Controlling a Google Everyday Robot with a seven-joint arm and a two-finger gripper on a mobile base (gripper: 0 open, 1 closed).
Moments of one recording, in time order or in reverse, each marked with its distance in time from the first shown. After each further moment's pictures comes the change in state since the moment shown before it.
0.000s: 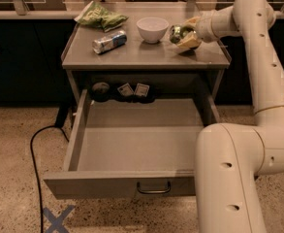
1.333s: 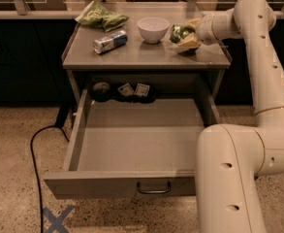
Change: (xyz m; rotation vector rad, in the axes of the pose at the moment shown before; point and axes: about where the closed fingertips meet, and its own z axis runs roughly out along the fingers) arm 0.008 0.012 0.001 -0.035 -0.002 0.076
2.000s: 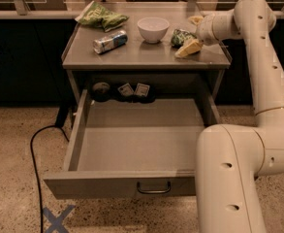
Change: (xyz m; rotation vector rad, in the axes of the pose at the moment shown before) arm 0.000 0.000 0.000 0.000 0.000 0.000
